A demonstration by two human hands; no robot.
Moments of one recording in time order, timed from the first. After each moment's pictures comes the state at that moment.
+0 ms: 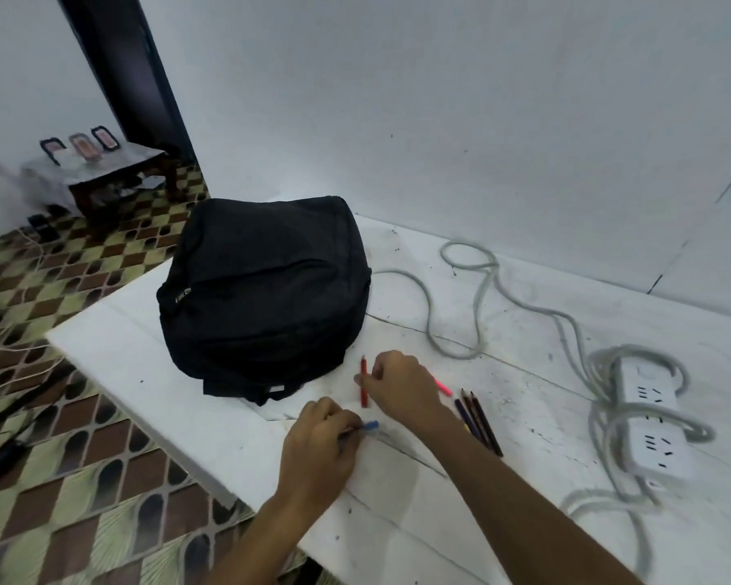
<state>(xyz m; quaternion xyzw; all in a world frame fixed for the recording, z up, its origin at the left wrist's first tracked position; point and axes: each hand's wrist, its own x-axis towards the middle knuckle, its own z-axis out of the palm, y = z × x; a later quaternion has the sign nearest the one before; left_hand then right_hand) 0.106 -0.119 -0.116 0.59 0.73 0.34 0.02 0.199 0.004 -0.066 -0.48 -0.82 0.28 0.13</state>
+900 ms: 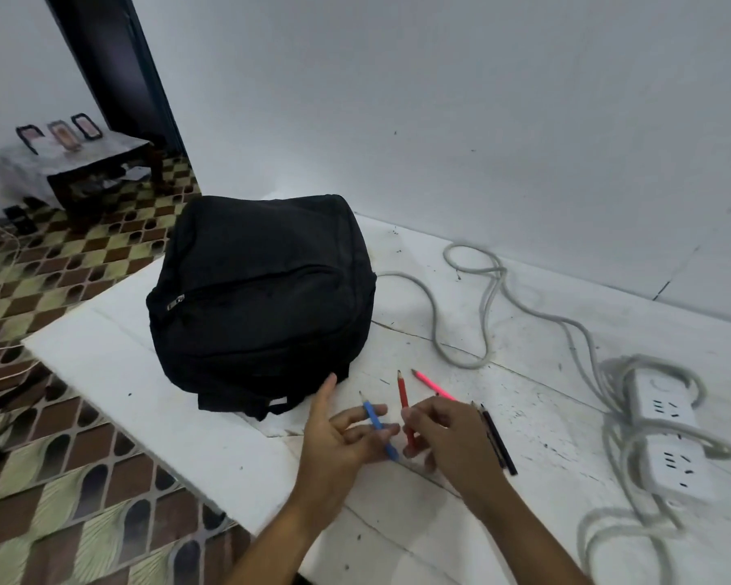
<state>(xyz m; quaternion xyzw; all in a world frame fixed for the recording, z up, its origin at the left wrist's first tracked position) 0.116 -0.107 -0.080 0.27 0.55 0.64 0.46 0.251 -0.031 -0.067 -0.46 -0.63 0.55 0.29</state>
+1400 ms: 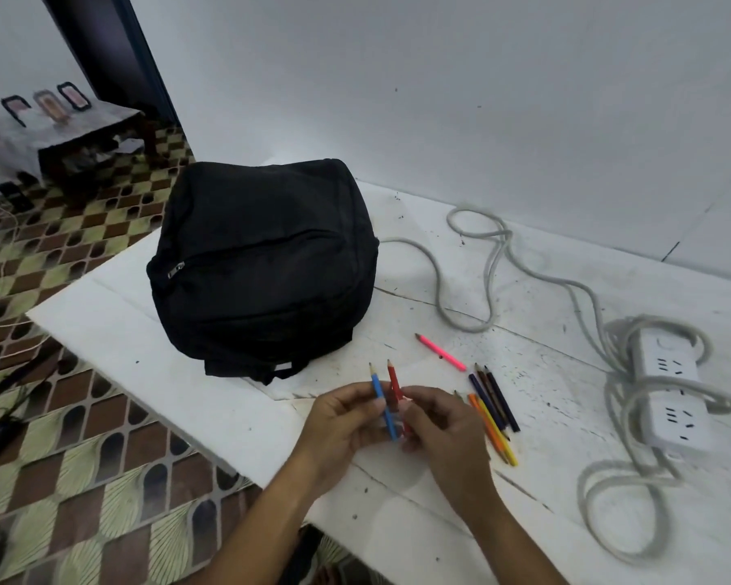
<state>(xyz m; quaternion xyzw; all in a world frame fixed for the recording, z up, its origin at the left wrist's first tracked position) 0.112 -0.117 -0.082 0.24 0.52 0.59 0.57 0.252 -0.072 -0.091 -0.41 -0.60 0.55 0.41</state>
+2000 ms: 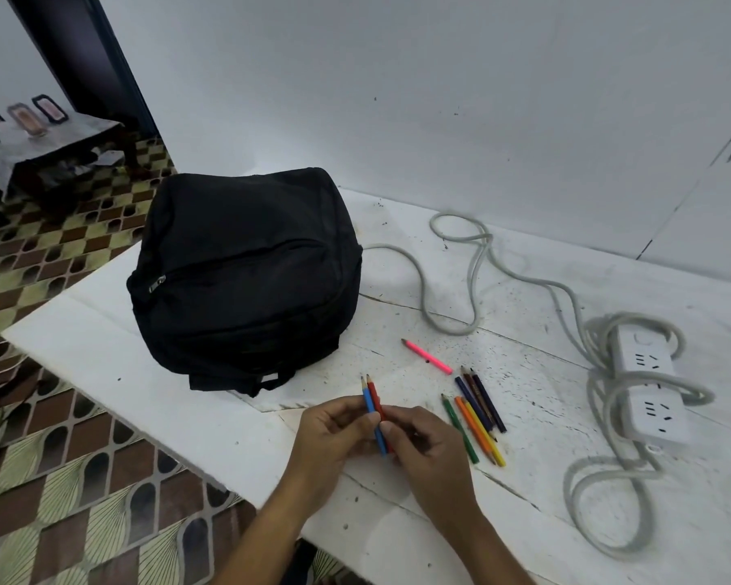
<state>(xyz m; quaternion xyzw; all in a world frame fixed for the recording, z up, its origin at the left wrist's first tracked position) 0.117 -0.122 -0.091 0.30 0.53 0.60 0.52 0.251 -0.079 -0.114 -0.37 -0.67 0.47 0.44</state>
